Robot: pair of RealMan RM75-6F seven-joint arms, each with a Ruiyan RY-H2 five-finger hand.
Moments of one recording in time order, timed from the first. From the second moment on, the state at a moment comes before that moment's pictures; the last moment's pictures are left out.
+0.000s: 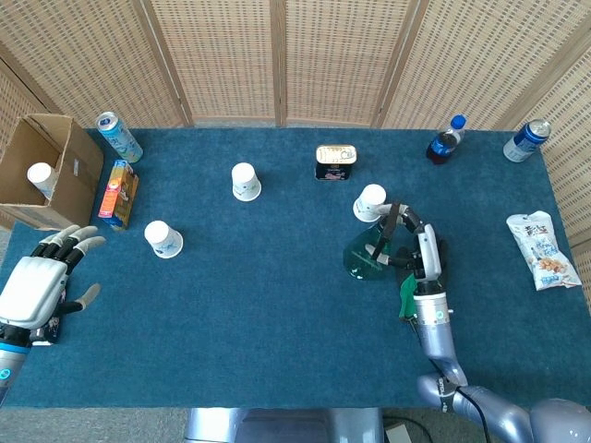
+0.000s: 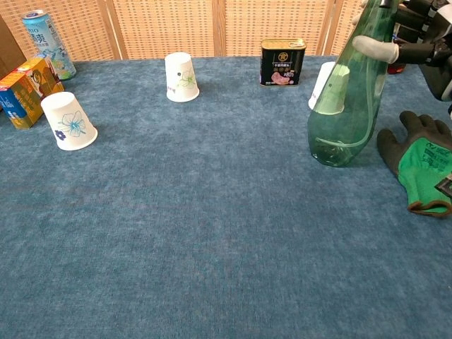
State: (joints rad) left arm -0.27 -0.93 -0.08 -1.87 1.49 1.33 0.08; right arm 0.54 -1.82 0.32 -1.02 -1.43 1.42 0.99
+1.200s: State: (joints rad) left arm -0.28 -0.92 -0.08 -1.88 1.51 1.35 0.07; right arm 0.52 -1.78 0.30 -1.05 -1.43 1.40 0.98
